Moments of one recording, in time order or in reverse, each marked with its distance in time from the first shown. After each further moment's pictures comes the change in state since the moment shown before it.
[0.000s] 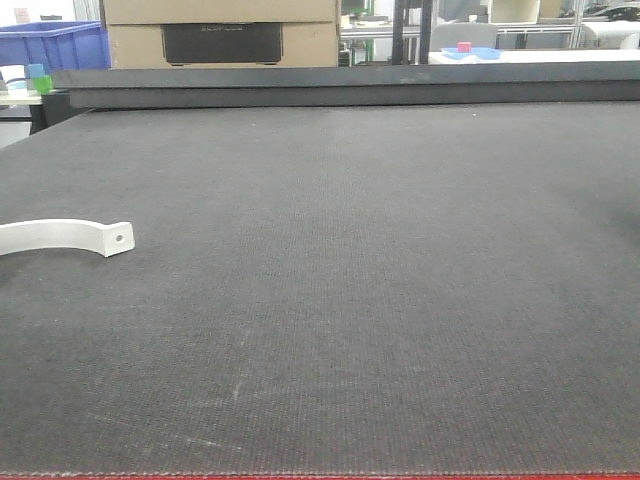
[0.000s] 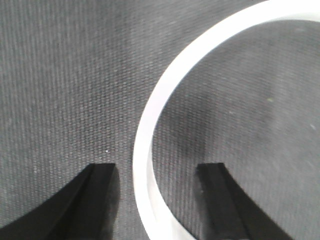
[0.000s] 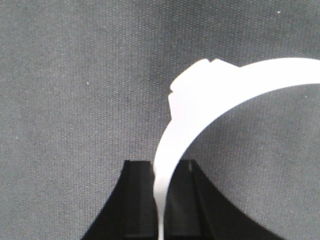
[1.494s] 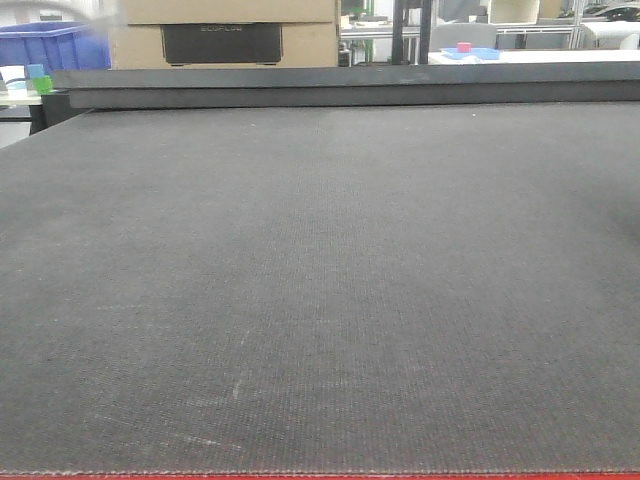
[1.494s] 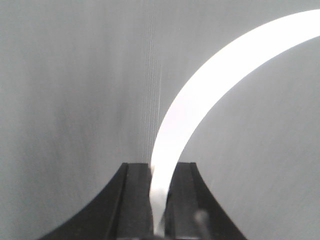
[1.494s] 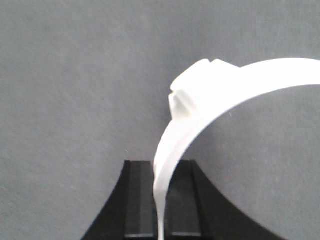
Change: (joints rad) left arm 0.004 -0.369 -0.022 -0.008 -0.229 -0.008; right arm 0.003 -0.356 0.000 0.050 -0.140 0.000
